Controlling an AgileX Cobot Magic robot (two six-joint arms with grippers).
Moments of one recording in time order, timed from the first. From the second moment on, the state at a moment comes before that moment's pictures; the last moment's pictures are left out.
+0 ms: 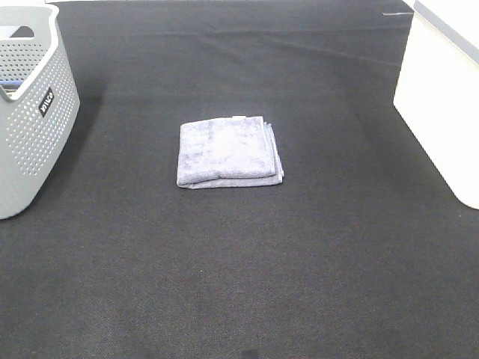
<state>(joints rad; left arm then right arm) 0.00 0.00 -0.50 -0.06 1.05 -0.01 -0.02 -0.01 -0.51 0.10 1.07 -0.16</state>
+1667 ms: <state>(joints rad) 0.00 0.00 -0.50 -0.06 1.05 -0.01 -0.02 -0.01 -0.51 0.10 1.07 -0.16</state>
